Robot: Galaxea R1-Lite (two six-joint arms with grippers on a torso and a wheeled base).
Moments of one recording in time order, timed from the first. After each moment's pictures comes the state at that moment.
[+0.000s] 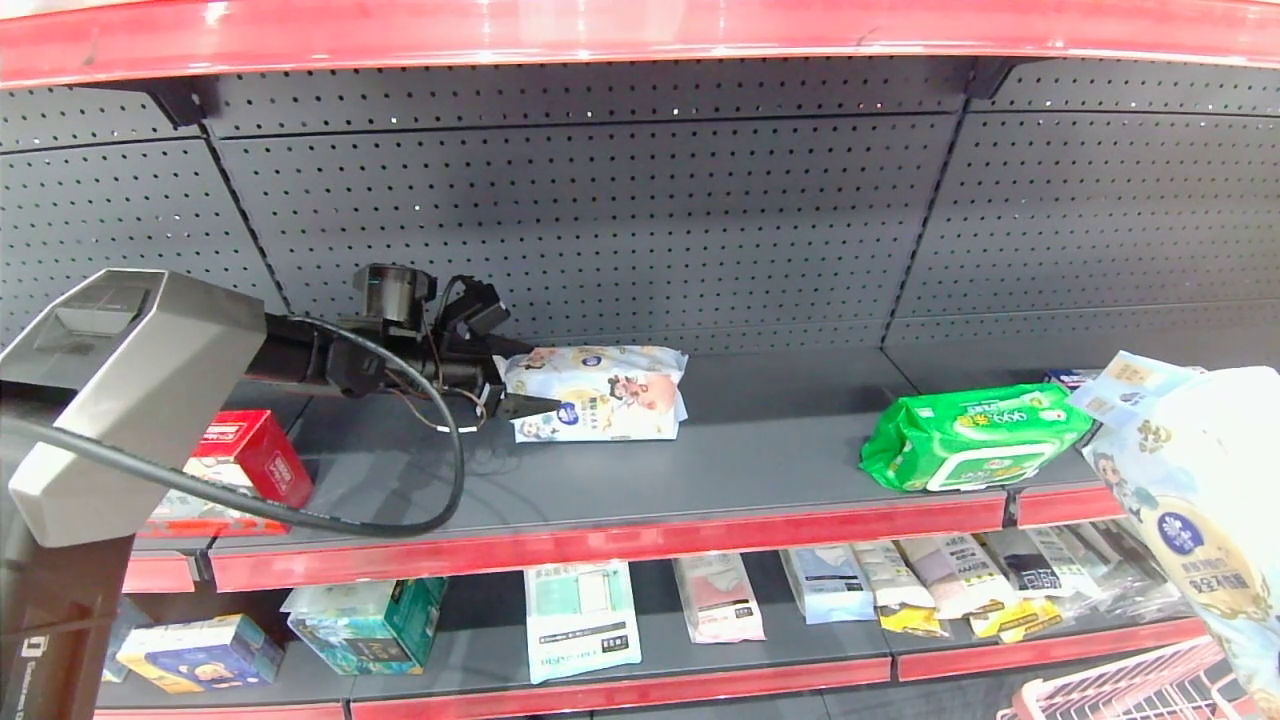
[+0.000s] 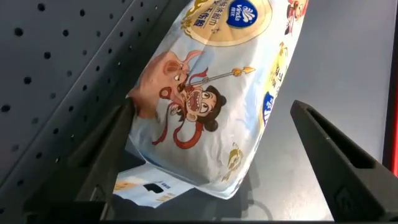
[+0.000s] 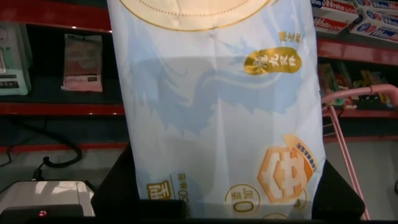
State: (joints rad) left arm -0.13 2.37 -1.64 -0.13 -0.80 0.66; right arm 0.03 0.59 -0.32 0.13 -0.21 -0.25
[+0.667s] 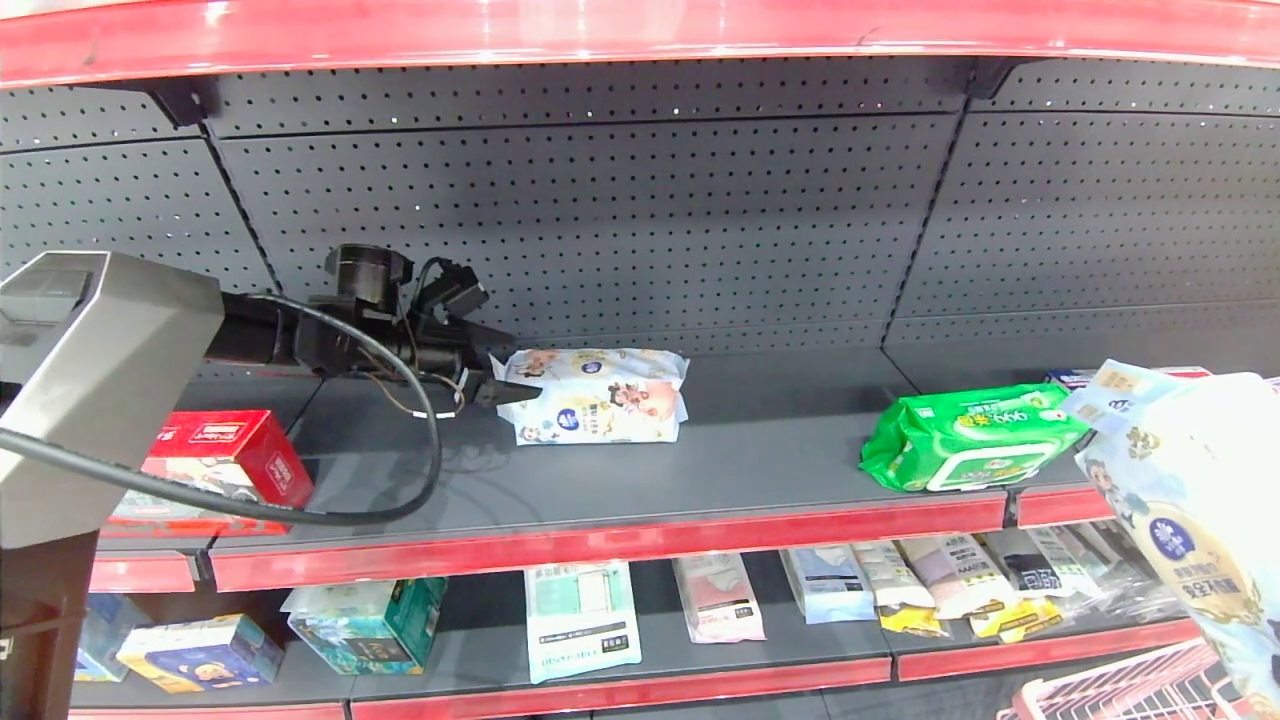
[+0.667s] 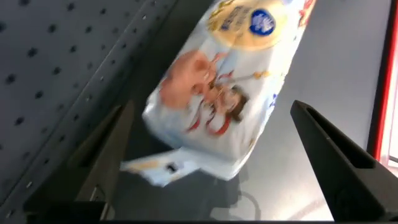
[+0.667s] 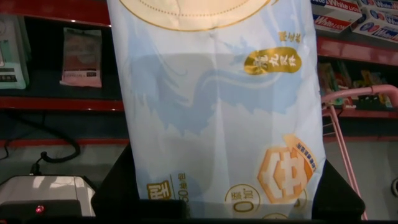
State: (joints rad) left arm -0.09 2.32 -1.67 -0.02 -0.80 0.67; right arm 0.03 0.60 -0.32 0.13 -0.21 -0.26
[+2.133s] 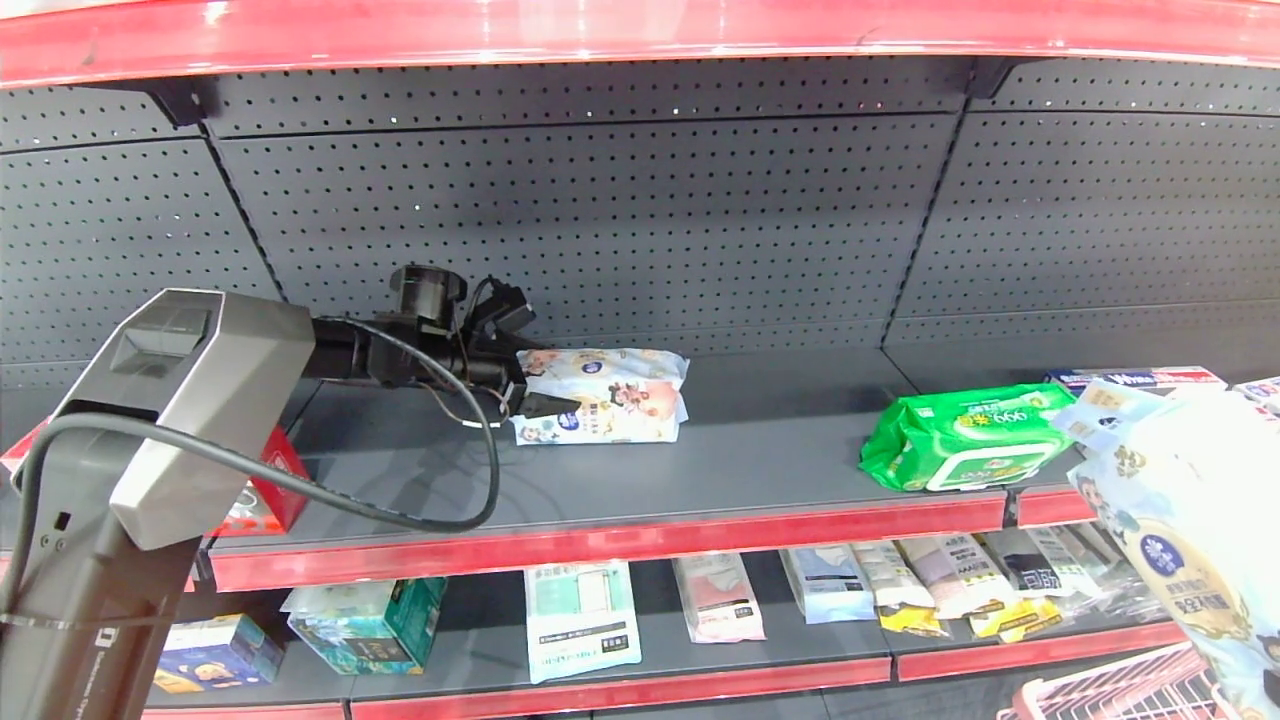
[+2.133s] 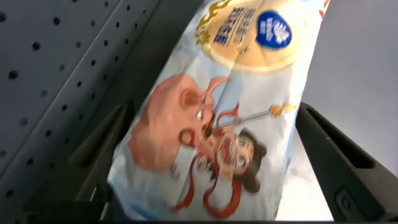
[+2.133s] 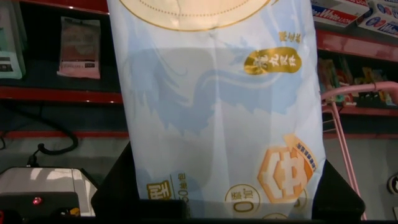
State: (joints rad) left arm -0.16 2.49 -1.86 0.01 -0.81 0.67; right arm 0.03 0.60 -0.29 0.13 -0.21 -0.27
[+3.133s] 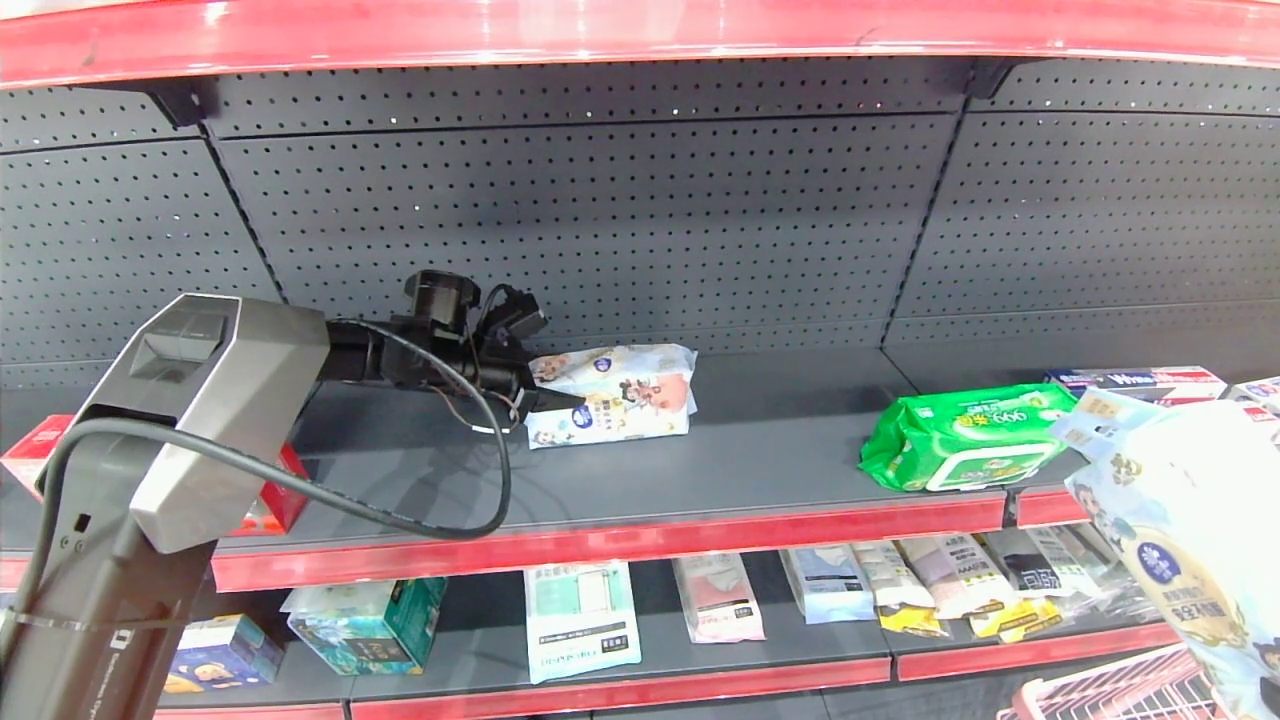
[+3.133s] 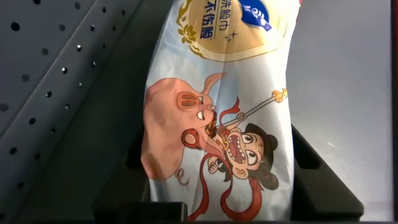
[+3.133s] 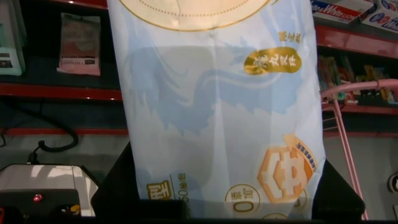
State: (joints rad) left arm -0.18 2.51 -1.89 0.07 -0.81 0.68; right arm 0.03 0.60 -0.28 0.13 -0.21 -0.27
